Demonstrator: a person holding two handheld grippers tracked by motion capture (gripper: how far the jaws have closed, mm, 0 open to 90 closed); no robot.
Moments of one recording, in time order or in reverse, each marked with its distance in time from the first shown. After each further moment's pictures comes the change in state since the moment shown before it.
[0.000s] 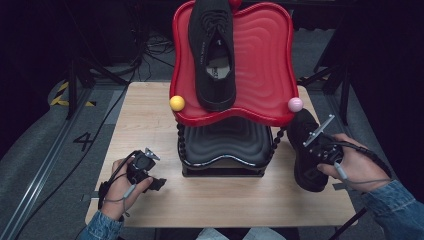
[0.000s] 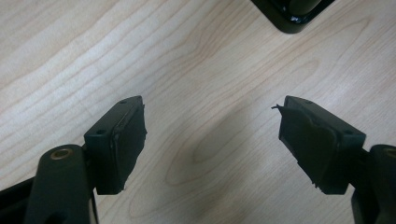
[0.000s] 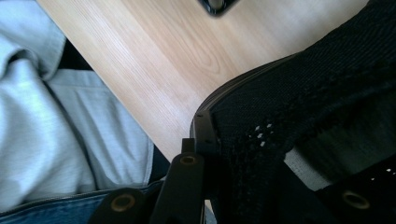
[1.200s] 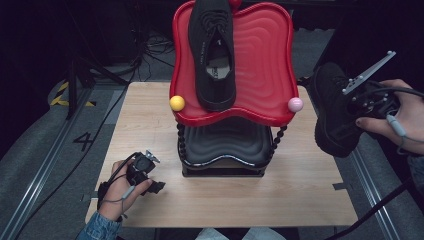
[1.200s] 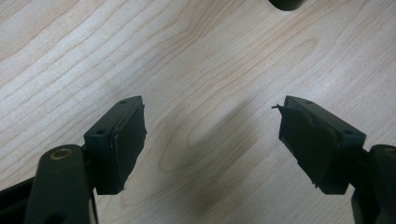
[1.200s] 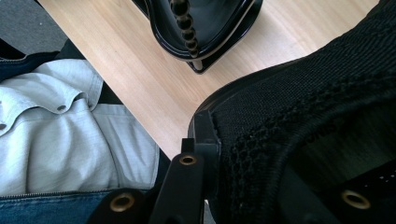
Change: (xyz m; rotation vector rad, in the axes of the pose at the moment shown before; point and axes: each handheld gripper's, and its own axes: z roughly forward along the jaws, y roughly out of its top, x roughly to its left) left arm -0.001 -0.003 0.002 0.047 -0.029 0.012; right arm 0.005 0.017 -0.148 -0.144 -0.053 0.003
